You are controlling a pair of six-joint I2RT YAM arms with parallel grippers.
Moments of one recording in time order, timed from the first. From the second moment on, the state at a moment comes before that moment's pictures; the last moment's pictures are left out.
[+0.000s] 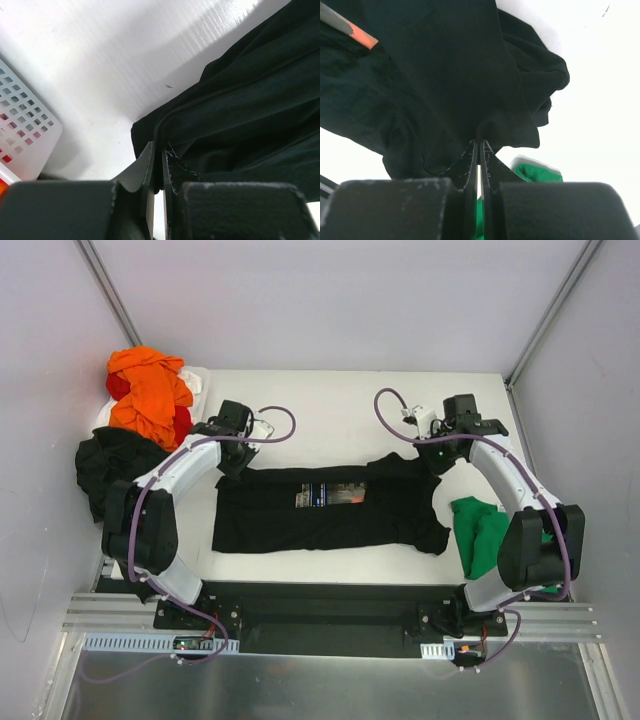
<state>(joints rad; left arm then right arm) -0.26 1.62 1.18 -0.73 -0.07 0.41 0.16 1.54 1.26 -0.83 -0.27 -0.49</state>
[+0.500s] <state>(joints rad) -0.29 1.50 1.05 -0.73 -0.08 0.41 0.17 1.44 1.14 -0.88 -0.27 -0.50</state>
